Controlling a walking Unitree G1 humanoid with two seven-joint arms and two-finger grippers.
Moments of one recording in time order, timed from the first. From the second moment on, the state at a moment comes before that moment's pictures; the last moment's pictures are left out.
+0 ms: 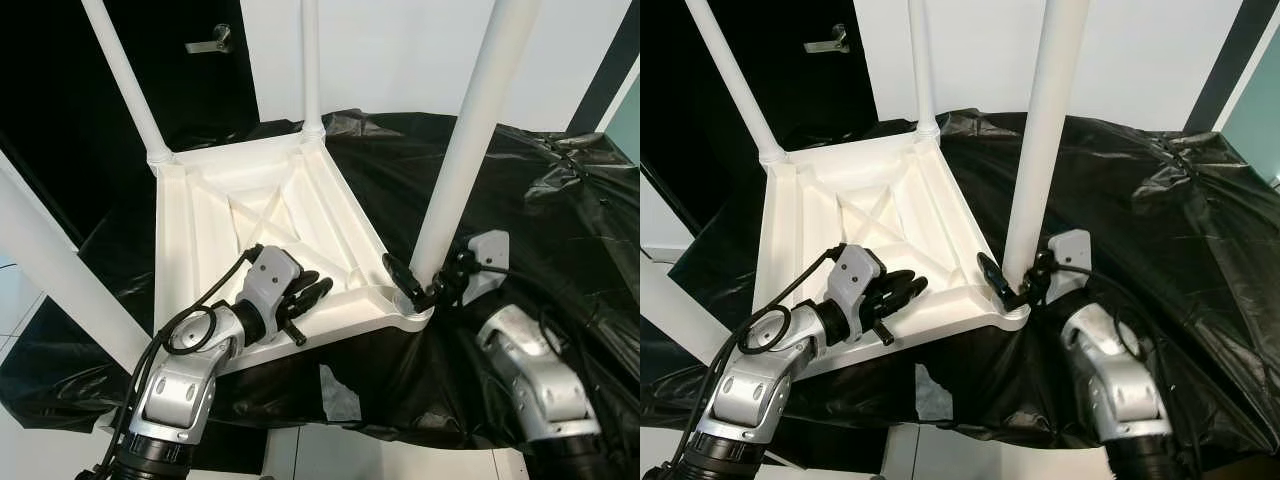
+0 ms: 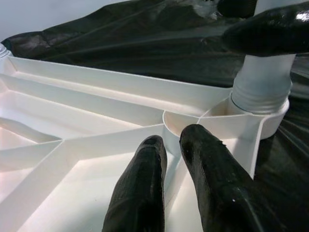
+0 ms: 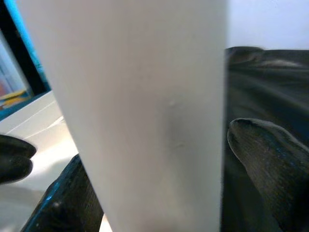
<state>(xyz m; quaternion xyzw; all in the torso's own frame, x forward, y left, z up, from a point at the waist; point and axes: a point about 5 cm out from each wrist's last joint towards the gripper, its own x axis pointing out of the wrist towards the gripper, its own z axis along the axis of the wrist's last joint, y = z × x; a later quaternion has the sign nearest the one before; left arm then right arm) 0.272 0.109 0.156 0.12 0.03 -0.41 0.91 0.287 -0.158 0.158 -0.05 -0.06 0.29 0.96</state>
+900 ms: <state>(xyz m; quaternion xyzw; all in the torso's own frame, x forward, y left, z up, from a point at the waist) 0.265 0.108 0.147 0.13 0.02 -0.44 0.89 0.304 -0.163 0.131 -0.08 -0.01 0.36 0.93</state>
